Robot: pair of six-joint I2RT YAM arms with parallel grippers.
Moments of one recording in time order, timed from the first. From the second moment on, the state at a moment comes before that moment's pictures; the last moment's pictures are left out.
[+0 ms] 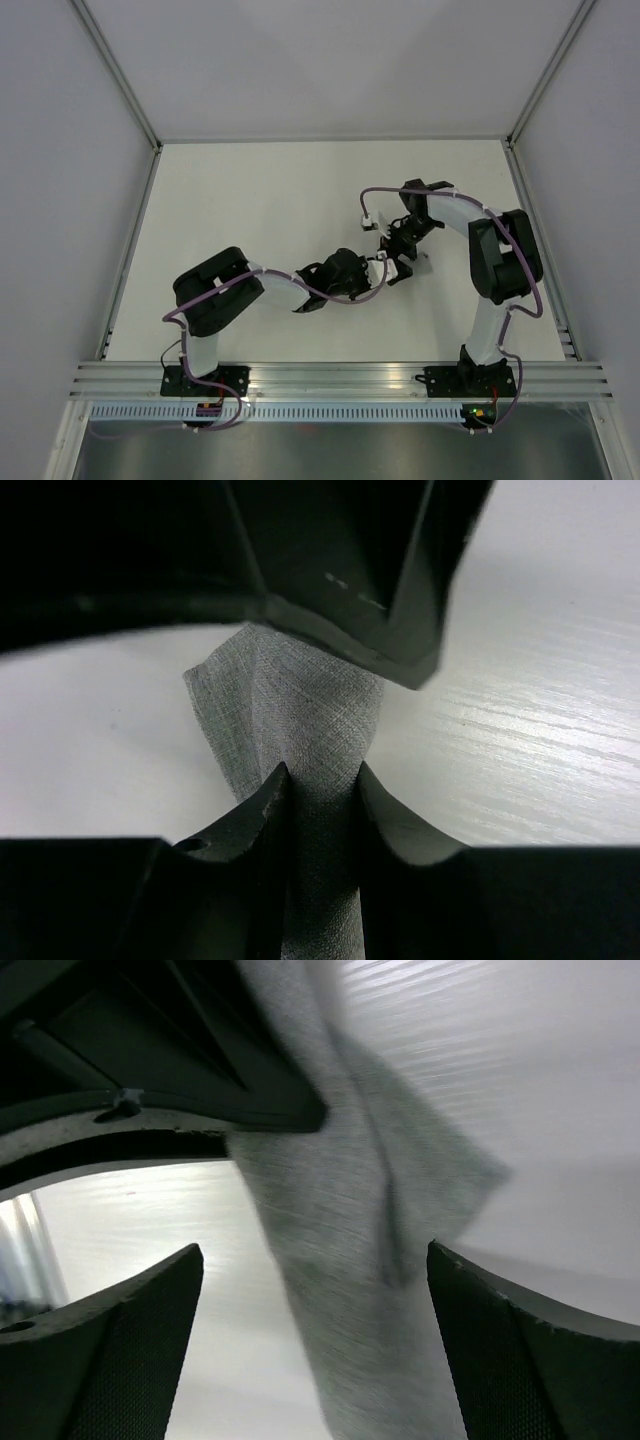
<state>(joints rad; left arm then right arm) -1.03 1.89 0.86 0.52 0.04 0.36 0.28 1.95 1.32 -1.05 -0.66 -1.07</state>
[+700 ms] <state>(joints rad) -0.79 2.01 1.17 0.06 0.62 0.12 0.11 1.27 0.82 -0.51 -0.64 -0.94</state>
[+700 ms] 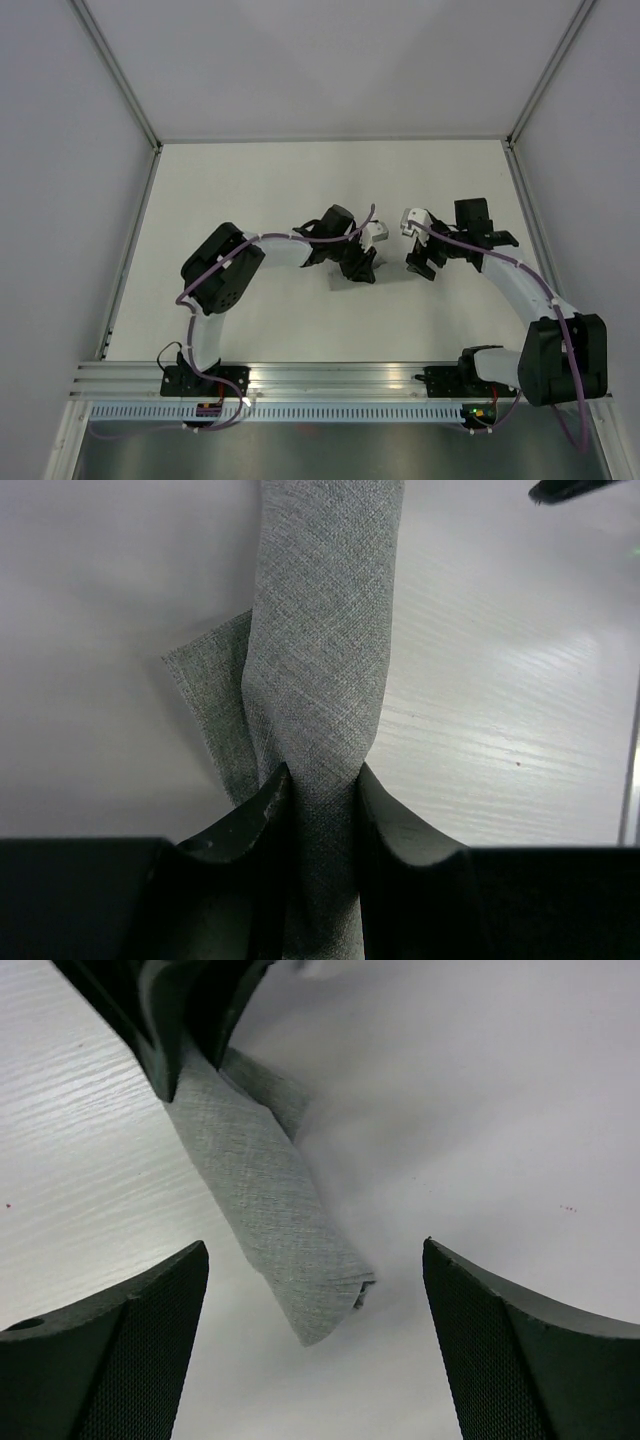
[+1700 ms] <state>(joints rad) -0.74 2.20 1.44 -0.29 0.94 0.07 0.48 1.24 0.47 -0.14 -0.29 -1.03</state>
